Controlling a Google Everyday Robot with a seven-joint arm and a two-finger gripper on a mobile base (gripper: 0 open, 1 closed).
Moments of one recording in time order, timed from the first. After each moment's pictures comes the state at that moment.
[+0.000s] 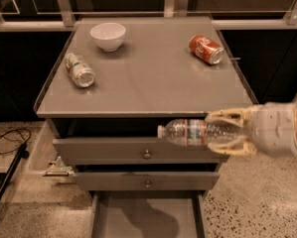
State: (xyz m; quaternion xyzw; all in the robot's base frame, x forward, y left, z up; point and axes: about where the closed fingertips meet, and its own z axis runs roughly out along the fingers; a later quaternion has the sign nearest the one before) arm 0.421 -0.162 0.865 -0.72 0.53 0.02 0.45
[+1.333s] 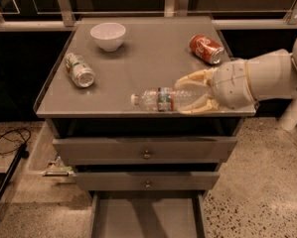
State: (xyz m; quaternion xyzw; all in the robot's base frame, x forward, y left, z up) arm 0.505 -0.105 0.891 -0.71 0.53 0.09 0.45
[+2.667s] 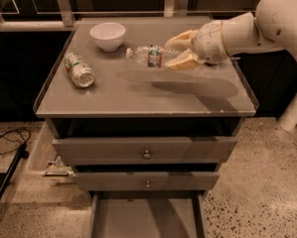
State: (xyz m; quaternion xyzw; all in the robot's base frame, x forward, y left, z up) arm 0.658 -0.091 0.912 -0.66 0.56 0.13 0.49
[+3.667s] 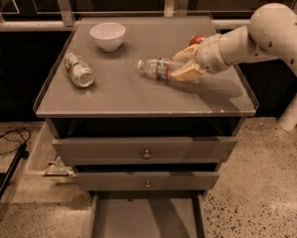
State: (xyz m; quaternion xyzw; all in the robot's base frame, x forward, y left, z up) arm 0.675 -0.117 0.862 -0.60 0.65 0.13 0.44
